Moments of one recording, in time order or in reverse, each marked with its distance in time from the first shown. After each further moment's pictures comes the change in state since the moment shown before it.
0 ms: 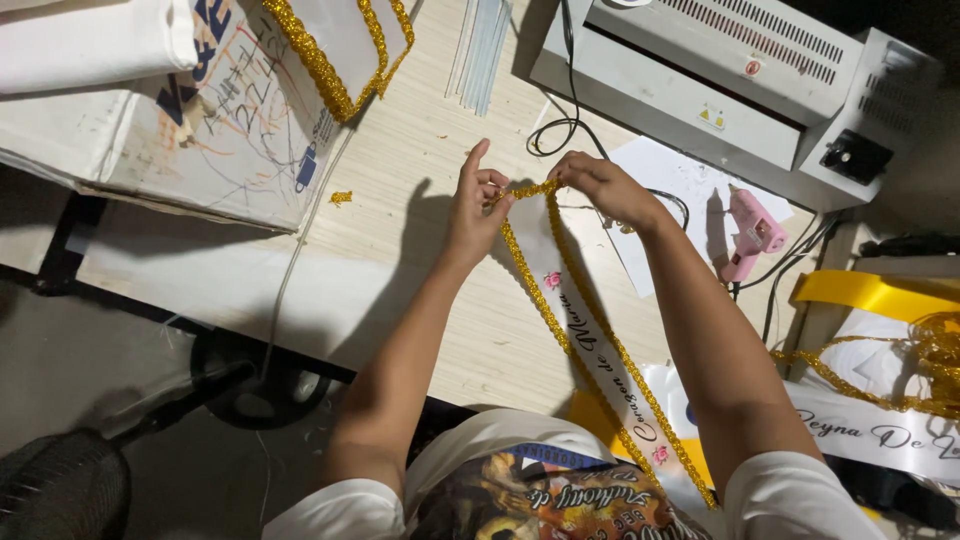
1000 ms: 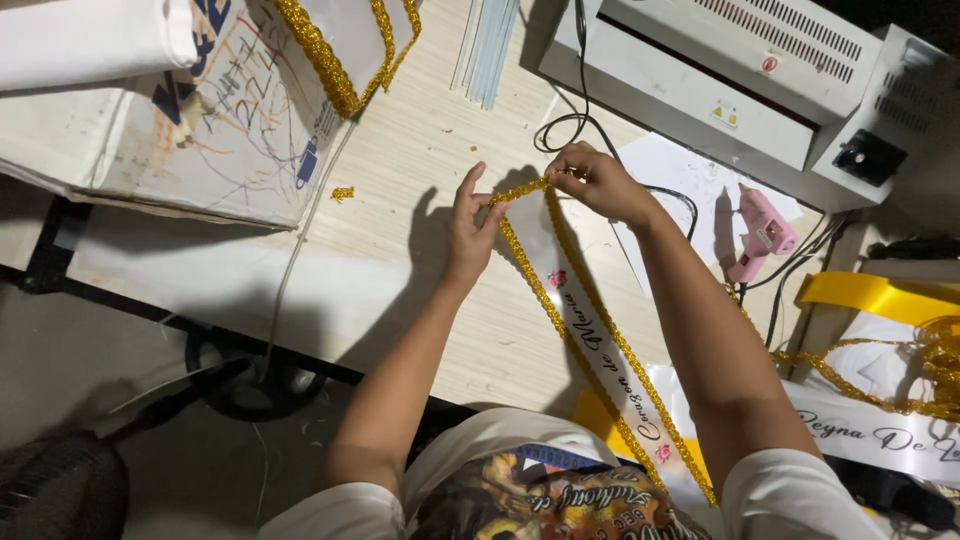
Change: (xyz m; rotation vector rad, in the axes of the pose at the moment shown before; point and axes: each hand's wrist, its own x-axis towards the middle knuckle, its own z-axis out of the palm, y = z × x) left_hand -0.022 -0.043 -0.004 -0.057 0.125 0.102; right_hand 0.016 -0.009 0.014 -0.158 0.017 -0.035
